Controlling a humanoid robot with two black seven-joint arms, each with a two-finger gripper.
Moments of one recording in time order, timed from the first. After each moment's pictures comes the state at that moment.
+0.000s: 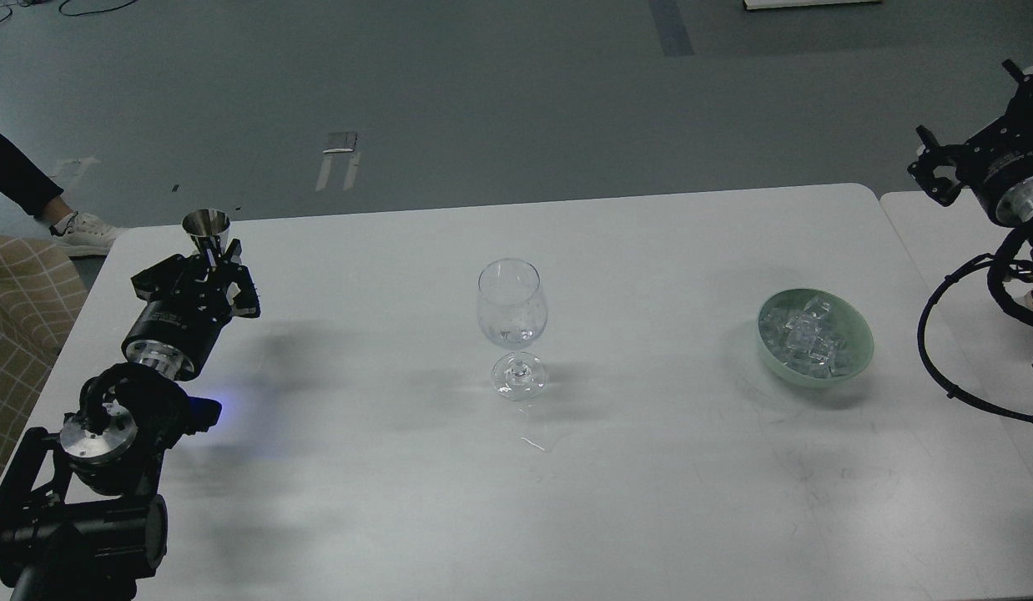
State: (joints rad) left arm -0.25 0.16 -1.68 -0.98 -0.13 -0.20 0.24; right arm 0.68 -0.39 1.38 0.60 -0.33 0.24 0.00
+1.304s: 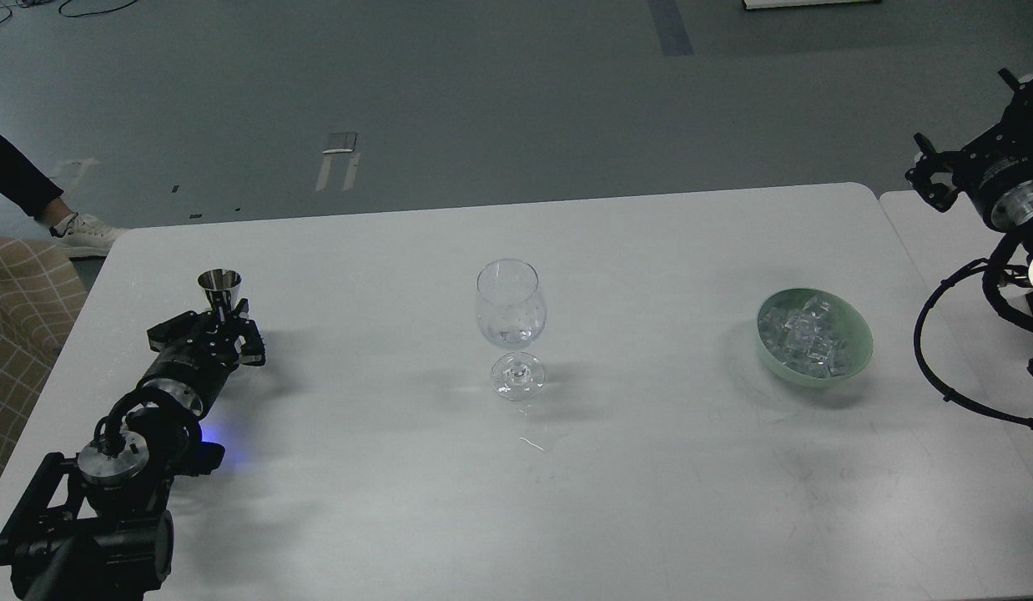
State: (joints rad) left arm -0.27 0.16 -1.66 -0.79 -0.12 -0.20 0.24; right arm 0.67 -0.38 1.38 0.60 -0.32 0.22 0.01
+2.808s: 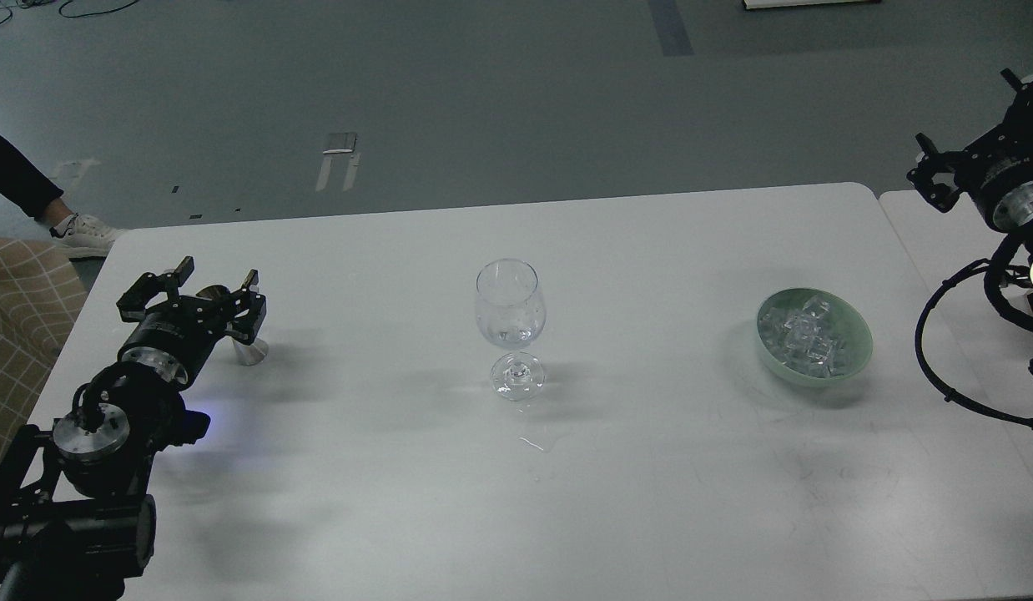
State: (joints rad) left arm -0.26 0.20 -1.66 -0.96 -0.11 -0.13 0.25; right arm 0.68 -0.38 1.38 0.59 -0.32 0.22 0.01
